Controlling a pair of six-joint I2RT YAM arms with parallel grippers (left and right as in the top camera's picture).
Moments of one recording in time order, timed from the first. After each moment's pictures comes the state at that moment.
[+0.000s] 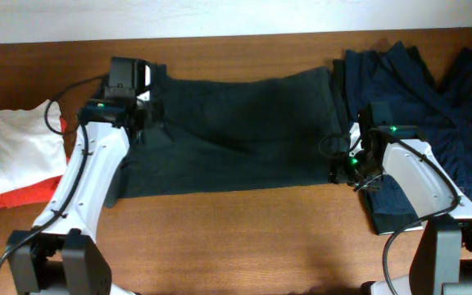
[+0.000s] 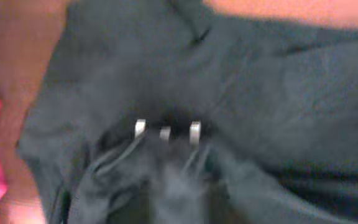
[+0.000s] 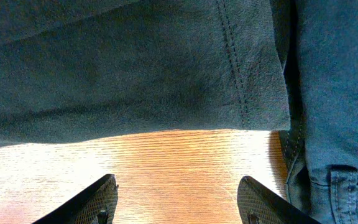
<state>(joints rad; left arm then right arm) -0.12 1.69 1.41 -0.73 -0.14 -0.12 -0.02 1.62 1.05 -0.94 -0.14 0.18</state>
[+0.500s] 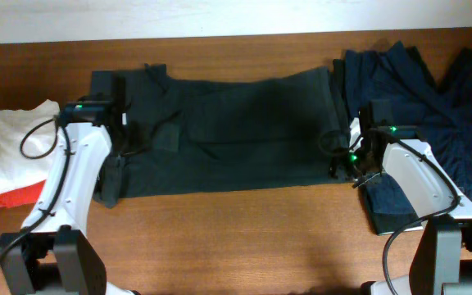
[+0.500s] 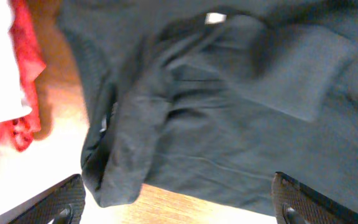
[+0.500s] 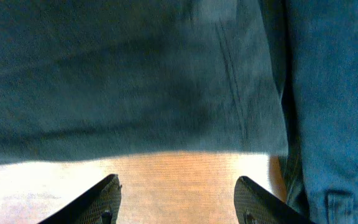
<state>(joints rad) 0.00 1.69 1.38 -1.02 -0.18 -0.24 -0.02 1.62 1.05 -0.85 -0.14 0.18</state>
